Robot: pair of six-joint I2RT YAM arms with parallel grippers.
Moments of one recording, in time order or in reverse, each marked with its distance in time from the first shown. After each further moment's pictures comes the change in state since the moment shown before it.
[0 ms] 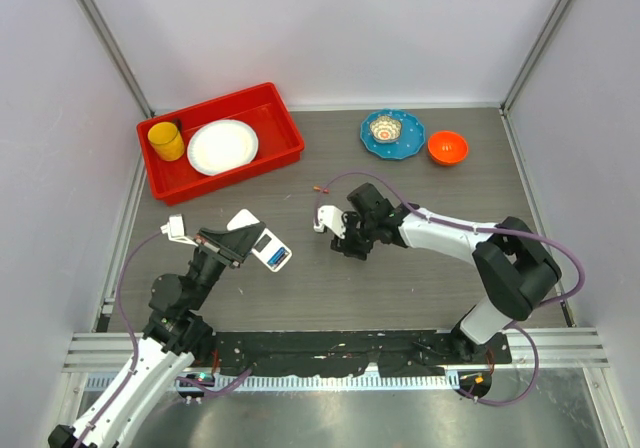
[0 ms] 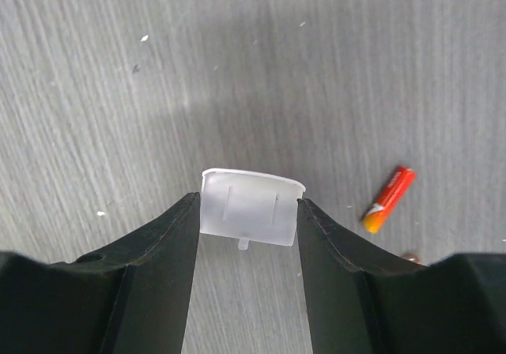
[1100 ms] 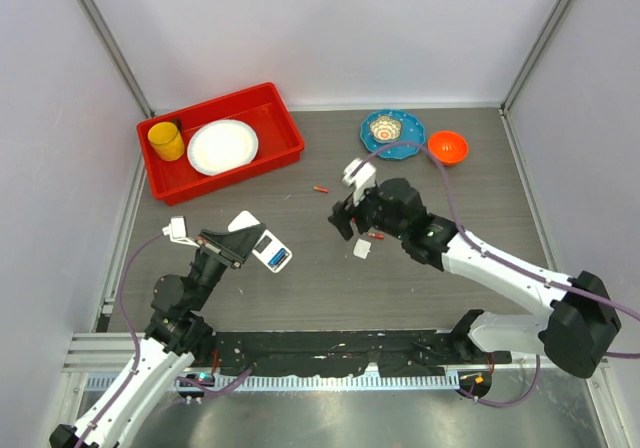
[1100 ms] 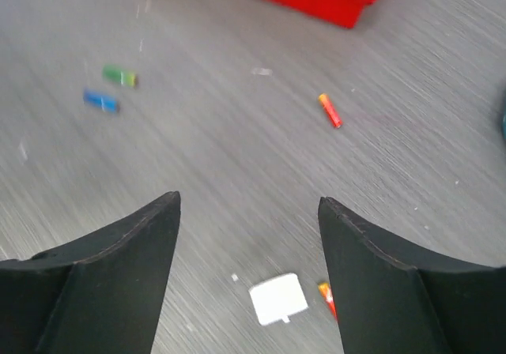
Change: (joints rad) left arm 0.000 -0.010 -0.026 0.005 -0.007 -0.005; right arm 0.076 -0.376 -0.098 0.261 0.216 0.468
